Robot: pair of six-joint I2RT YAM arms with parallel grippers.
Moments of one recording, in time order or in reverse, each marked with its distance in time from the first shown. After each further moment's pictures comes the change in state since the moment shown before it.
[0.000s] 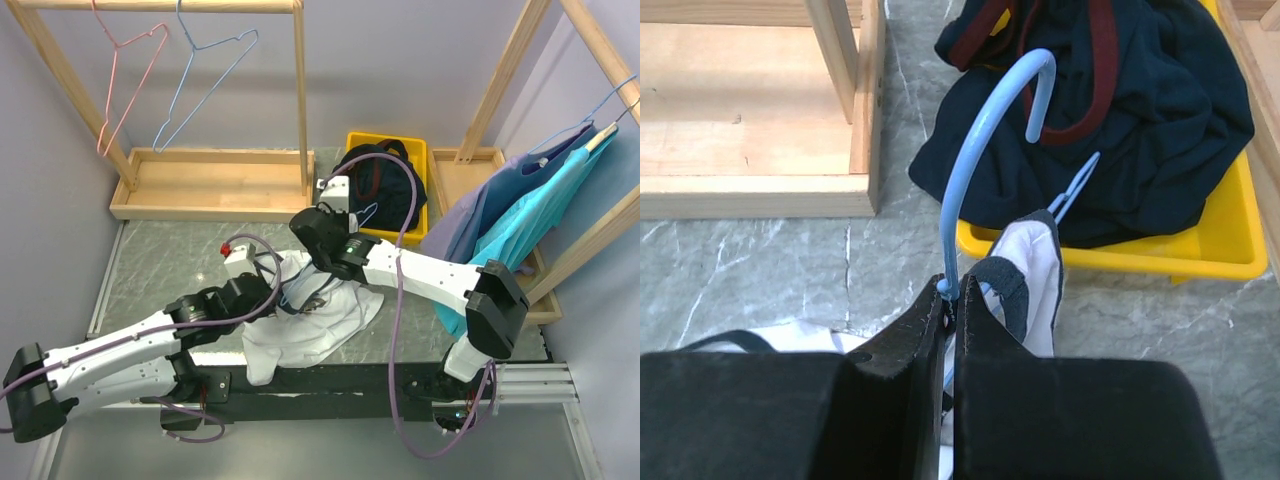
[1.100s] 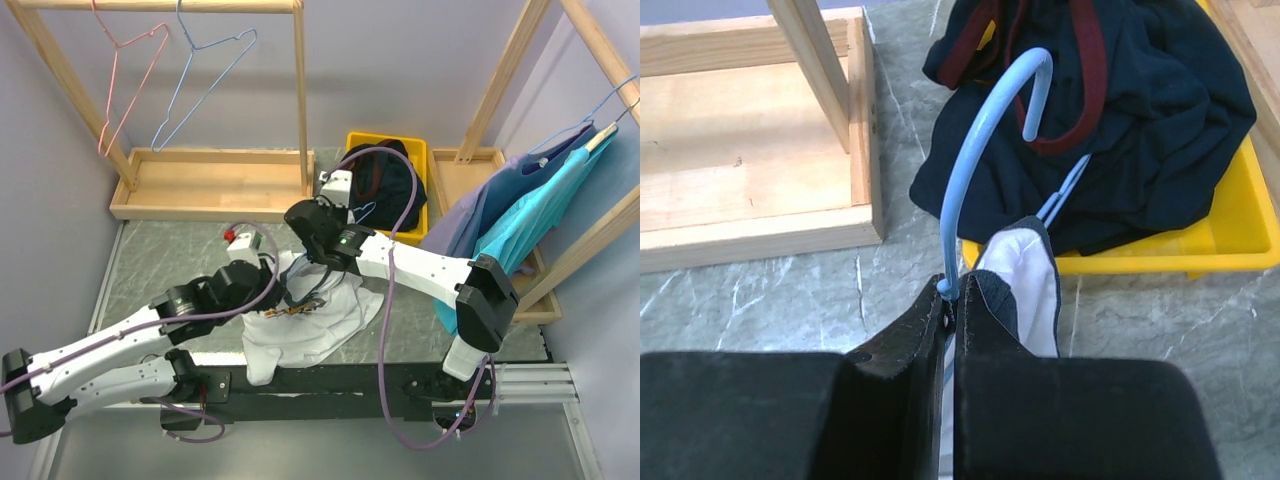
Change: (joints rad) left arm 0.000 -0.051 0.156 -0.096 0.117 0.103; right arm -0.018 0.068 0.092 -0.060 0.043 0.113
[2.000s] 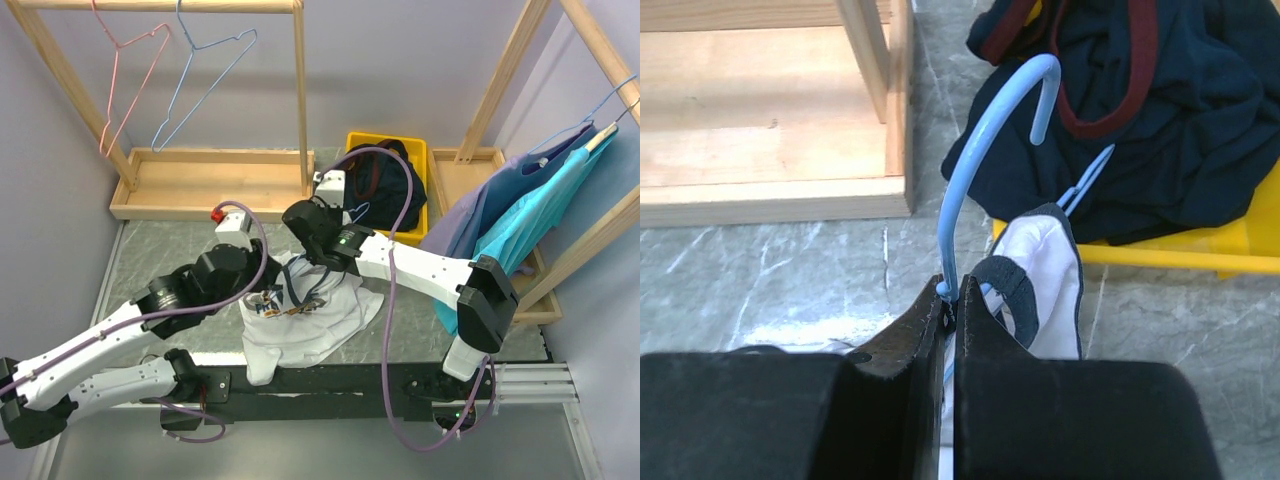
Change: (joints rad) left arm 0.039 0.034 0.177 -0.031 -0.076 0.166; right arm 0.015 0.000 0.014 -0.023 -0.094 -0.016
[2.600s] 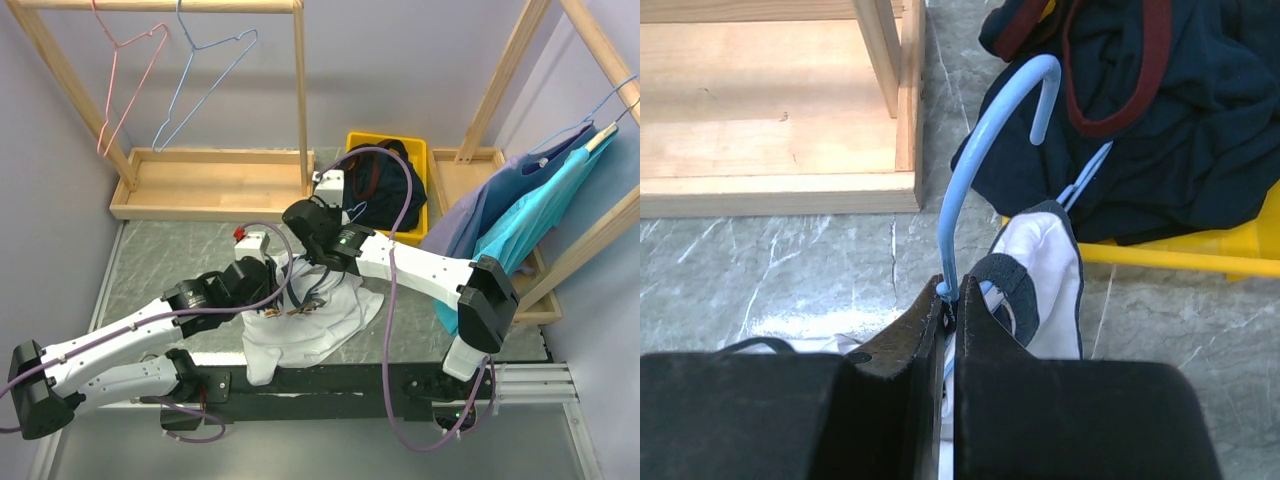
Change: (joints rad) left arm 0.001 0.058 -0.155 -0.042 0.023 0.002; right arm -0.001 -0.002 0.008 0.002 -0.031 -0.012
